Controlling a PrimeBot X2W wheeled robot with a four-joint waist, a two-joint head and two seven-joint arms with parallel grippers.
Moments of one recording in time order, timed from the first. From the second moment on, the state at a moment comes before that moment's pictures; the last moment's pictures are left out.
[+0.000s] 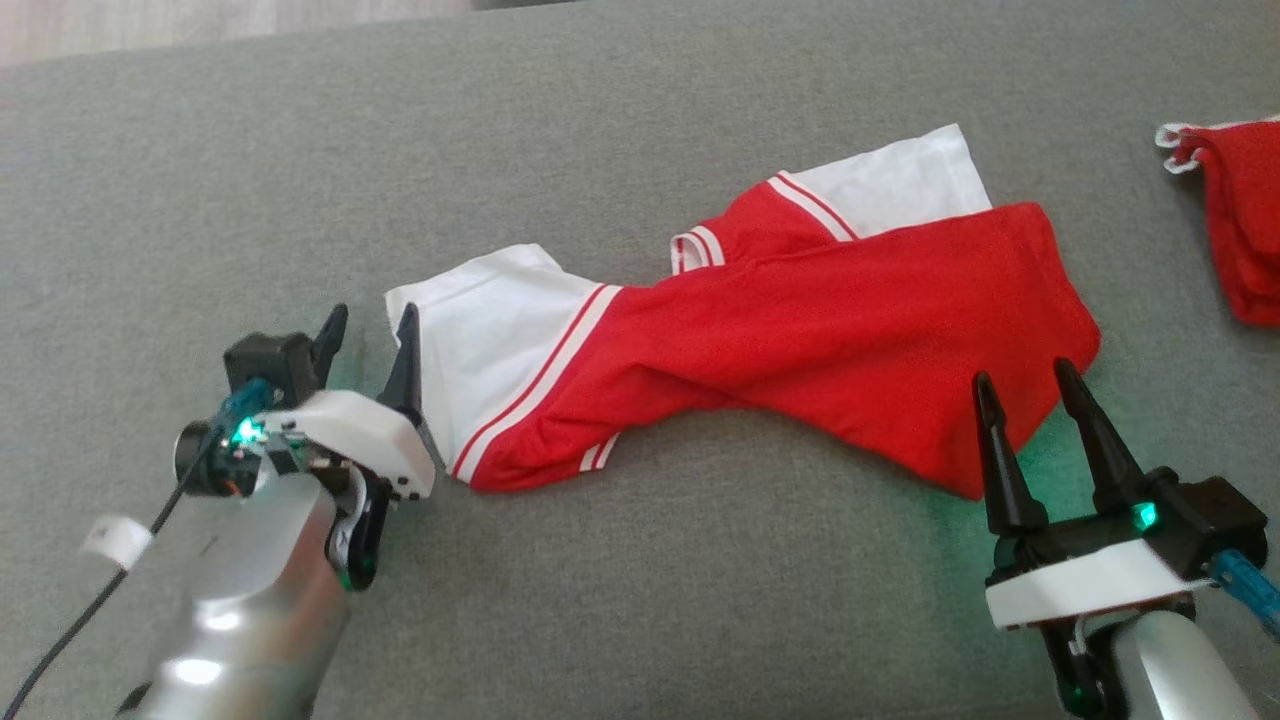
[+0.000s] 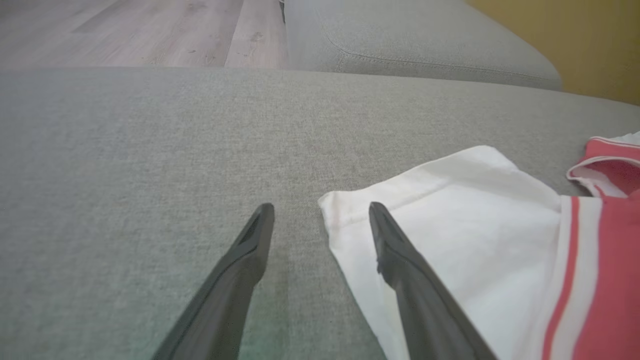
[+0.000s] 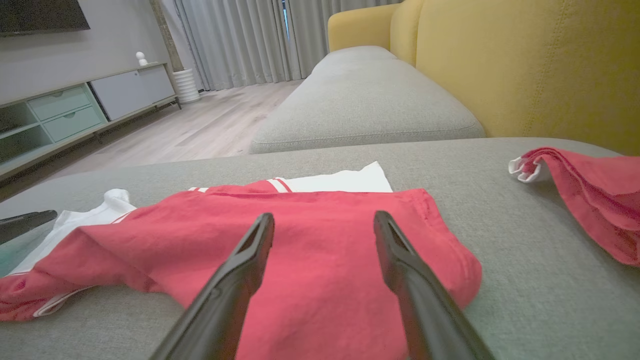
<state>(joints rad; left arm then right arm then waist) -0.61 0.20 -0.57 0.85 -0.67 0.01 -0.17 -0.03 -0.16 0.12 0.15 0.23 0.13 -0.25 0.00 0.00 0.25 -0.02</state>
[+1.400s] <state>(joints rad) -0.77 0.21 -0.62 0.90 -0.58 -0.06 -0.25 -0.57 -0.45 0.23 0.52 0.48 0.13 0.28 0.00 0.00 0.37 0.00</state>
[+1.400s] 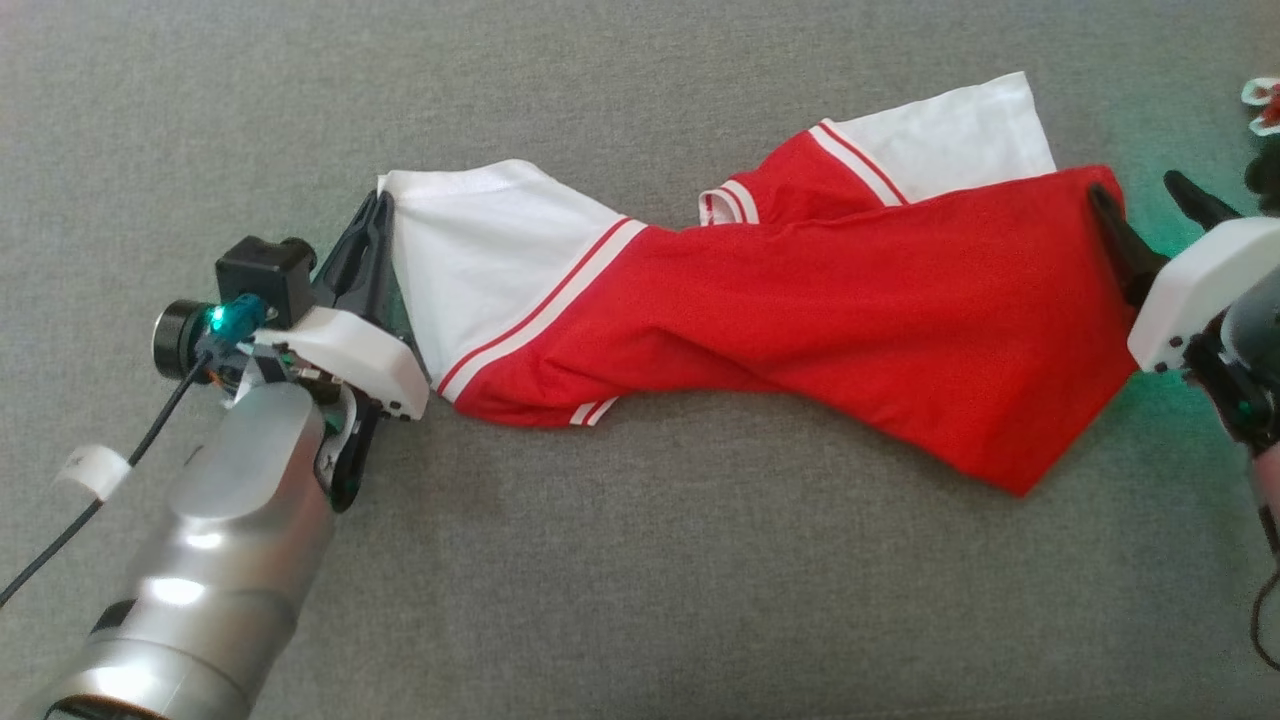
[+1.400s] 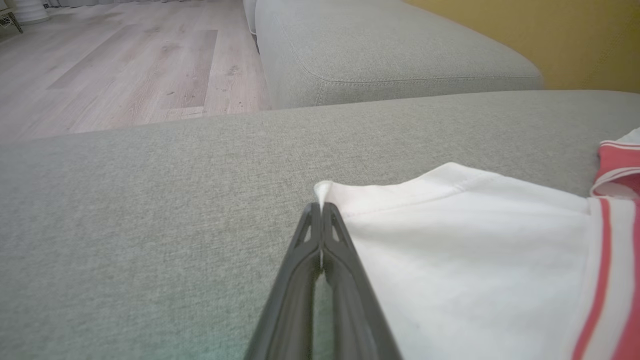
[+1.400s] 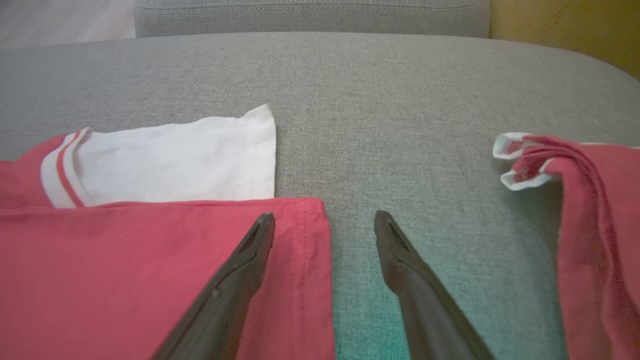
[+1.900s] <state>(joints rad) -0.77 0.22 -0.63 0.87 -0.58 -0.06 -0.25 -0.69 -0.42 0.31 0.71 0.46 0.13 0.24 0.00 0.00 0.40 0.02</state>
